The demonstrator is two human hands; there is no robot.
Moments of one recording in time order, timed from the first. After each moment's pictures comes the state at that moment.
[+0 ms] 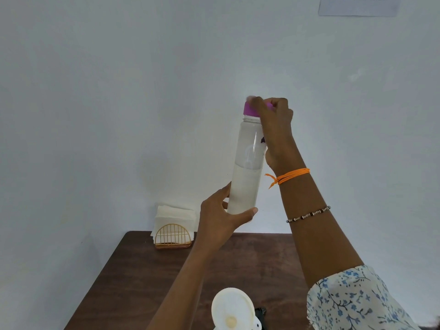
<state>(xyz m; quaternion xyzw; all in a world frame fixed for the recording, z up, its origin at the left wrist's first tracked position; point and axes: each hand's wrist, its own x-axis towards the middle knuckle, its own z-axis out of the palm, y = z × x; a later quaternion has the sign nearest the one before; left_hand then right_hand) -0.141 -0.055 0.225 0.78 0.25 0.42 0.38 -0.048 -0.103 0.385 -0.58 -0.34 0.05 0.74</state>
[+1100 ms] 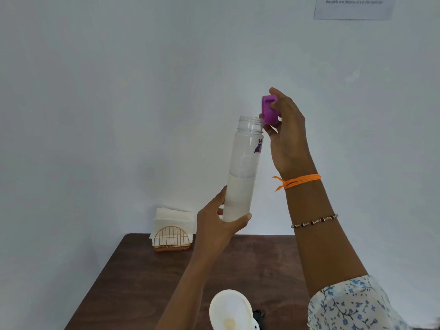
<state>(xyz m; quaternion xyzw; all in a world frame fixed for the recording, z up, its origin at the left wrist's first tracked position) -0.144 -0.061 0.213 0.76 0.23 0.45 0.41 -0.034 -0.121 0.383 -0.41 -0.35 0.11 0.84</state>
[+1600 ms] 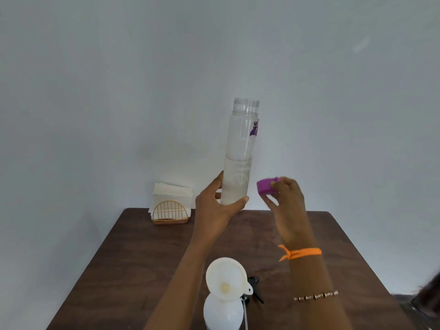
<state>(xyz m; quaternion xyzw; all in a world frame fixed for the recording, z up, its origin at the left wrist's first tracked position) -0.149 -0.070 0.189 0.73 0.22 0.45 0.46 -0.032 -0.166 0.204 -0.47 -0.20 0.21 0.83</state>
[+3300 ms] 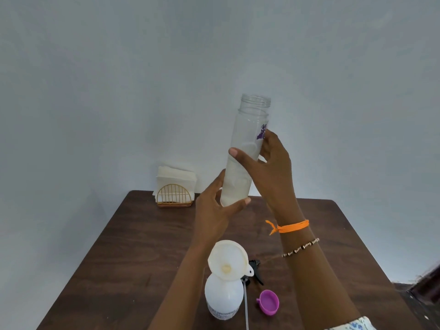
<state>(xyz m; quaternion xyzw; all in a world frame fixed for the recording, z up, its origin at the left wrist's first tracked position) -0.166 -0.086 0.165 0.70 0.21 0.45 0.51 -0.077 -0.152 0.253 -0.60 -0.41 0.07 0.69</state>
